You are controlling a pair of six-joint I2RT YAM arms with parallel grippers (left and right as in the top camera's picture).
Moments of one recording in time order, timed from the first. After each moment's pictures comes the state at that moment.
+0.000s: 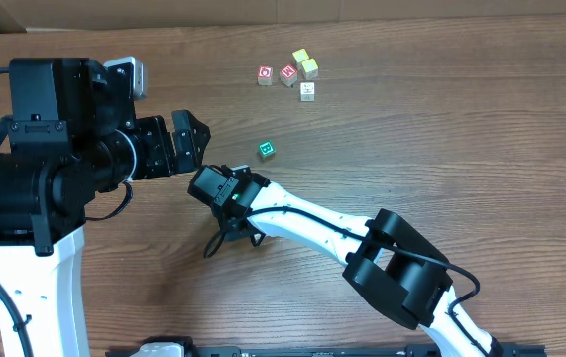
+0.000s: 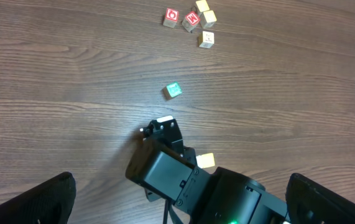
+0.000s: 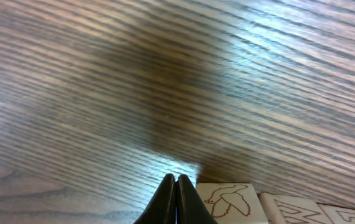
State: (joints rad) left arm -0.02 1.38 1.96 -1.52 0.25 -0.20; right arm 1.01 2.24 1.75 -0.88 0.07 0.73
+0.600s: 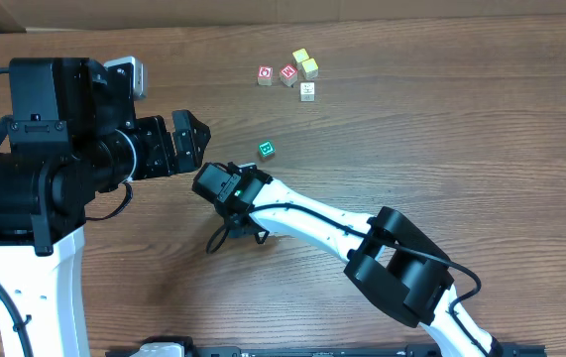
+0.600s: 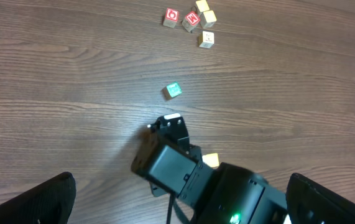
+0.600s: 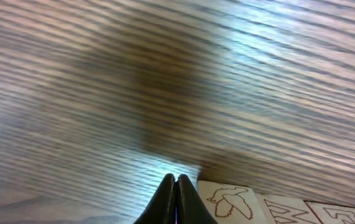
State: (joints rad) left arm -0.02 1.38 1.96 -1.52 0.25 -0.20; right arm 0.99 2.24 1.75 -0.91 0.09 0.75
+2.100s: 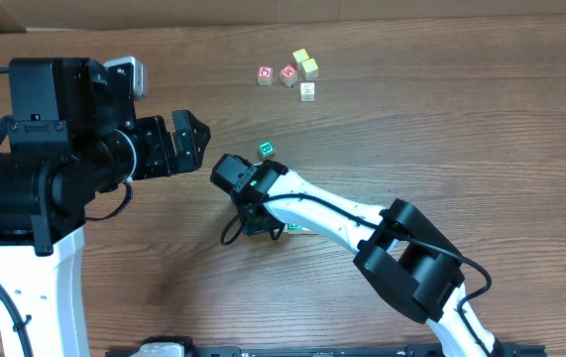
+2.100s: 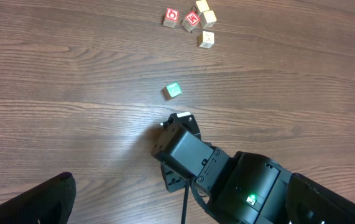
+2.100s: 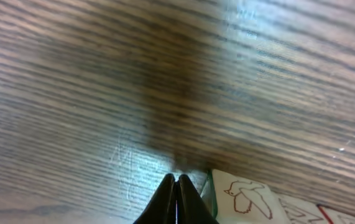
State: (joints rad) left arm -0.02 1.38 1.96 -1.52 0.25 -0.20; right arm 0.94 2.20 1.68 -0.92 0.03 0.68
